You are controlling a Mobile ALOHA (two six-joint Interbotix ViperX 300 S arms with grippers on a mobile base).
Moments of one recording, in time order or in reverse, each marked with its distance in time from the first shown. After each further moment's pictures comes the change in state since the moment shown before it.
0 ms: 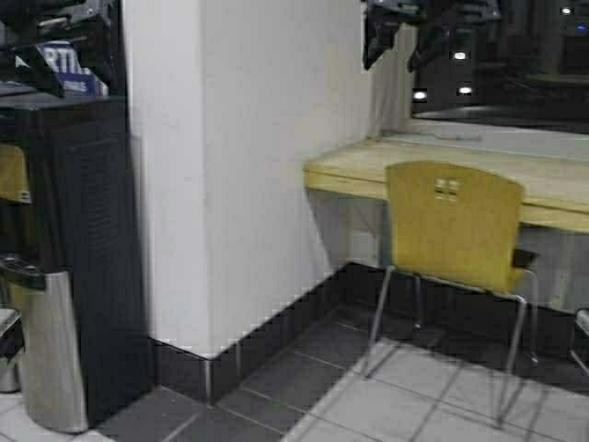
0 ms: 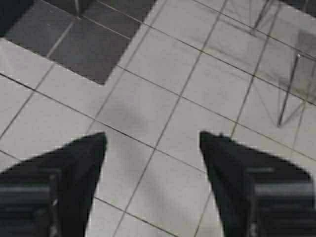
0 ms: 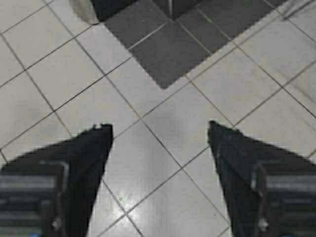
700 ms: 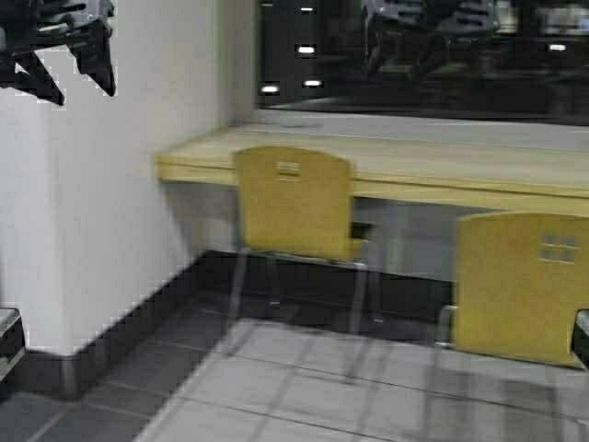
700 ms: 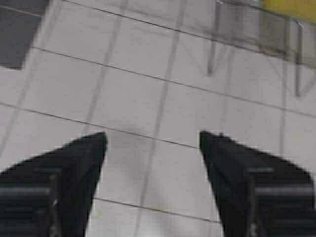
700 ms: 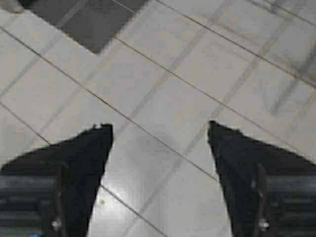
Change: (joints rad) left arm 0.000 0.011 0.006 -0.002 0.018 -0.006; right arm -0.002 0.044 0.000 0.003 0.002 0.003
